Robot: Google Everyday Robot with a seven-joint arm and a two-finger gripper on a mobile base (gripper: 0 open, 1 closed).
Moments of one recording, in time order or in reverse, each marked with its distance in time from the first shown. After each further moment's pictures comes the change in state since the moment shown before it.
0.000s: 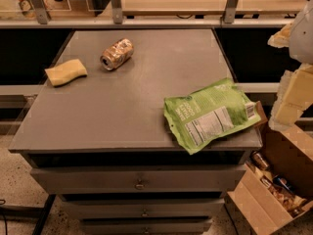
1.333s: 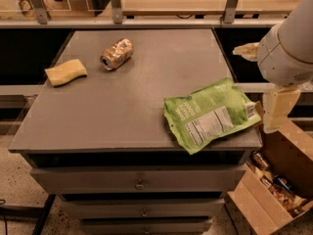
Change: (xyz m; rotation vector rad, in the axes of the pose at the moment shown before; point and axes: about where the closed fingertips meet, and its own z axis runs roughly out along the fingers) arm -0.004 -0.023 0.059 0.085 0.056 -0.448
